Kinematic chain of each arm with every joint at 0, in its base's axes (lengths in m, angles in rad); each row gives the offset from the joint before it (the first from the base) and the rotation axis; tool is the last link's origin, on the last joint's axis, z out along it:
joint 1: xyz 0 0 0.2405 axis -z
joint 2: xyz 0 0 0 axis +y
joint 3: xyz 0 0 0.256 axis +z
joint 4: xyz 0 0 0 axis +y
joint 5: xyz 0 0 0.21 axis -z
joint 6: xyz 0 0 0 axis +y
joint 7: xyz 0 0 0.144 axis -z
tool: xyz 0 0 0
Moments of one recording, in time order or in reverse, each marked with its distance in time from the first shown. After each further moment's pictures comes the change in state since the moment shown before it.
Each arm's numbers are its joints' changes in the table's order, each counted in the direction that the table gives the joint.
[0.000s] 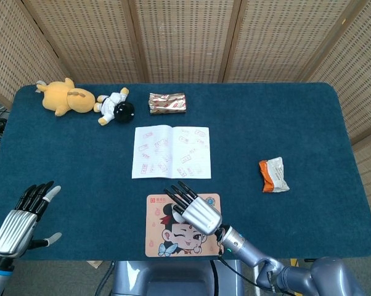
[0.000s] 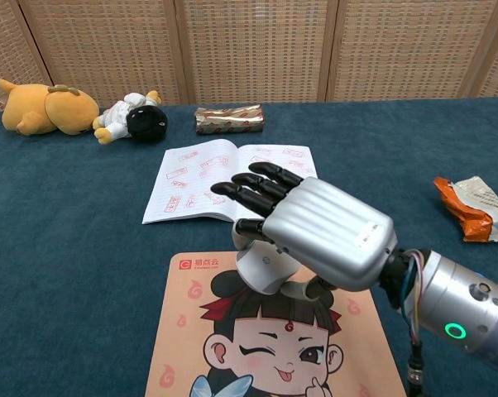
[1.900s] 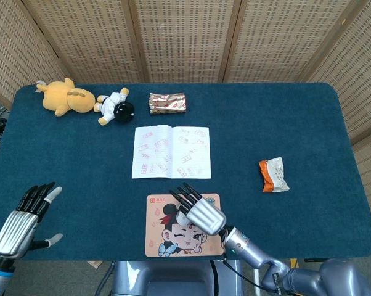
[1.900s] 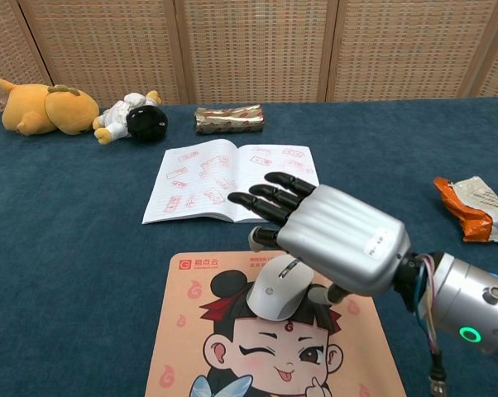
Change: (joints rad) left arm -0.002 -0.004 0.002 0.001 -0.007 0.005 0.003; right arm 0.024 0.075 0.017 -0.112 -0.030 -0.094 0.167
